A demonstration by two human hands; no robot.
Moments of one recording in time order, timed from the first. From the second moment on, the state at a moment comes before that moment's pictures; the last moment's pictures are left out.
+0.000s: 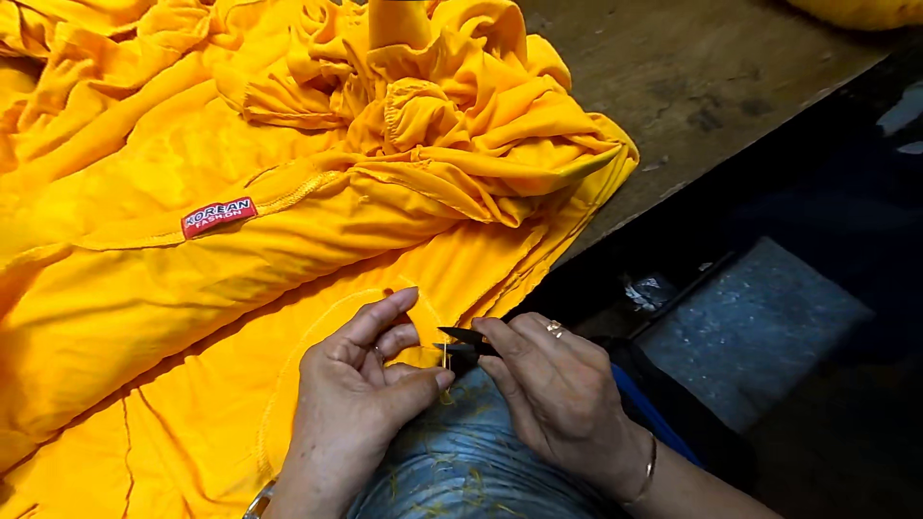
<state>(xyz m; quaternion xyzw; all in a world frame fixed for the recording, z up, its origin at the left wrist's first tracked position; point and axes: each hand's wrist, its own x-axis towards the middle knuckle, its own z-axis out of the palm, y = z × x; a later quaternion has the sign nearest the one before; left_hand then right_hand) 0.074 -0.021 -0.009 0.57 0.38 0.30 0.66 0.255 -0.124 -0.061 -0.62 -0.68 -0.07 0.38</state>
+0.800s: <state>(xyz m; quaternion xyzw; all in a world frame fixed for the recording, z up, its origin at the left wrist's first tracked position) 0.068 -0.014 -0.008 0.49 0.39 0.28 0.73 0.251 -0.116 -0.074 -0.59 -0.69 -0.09 0.41</state>
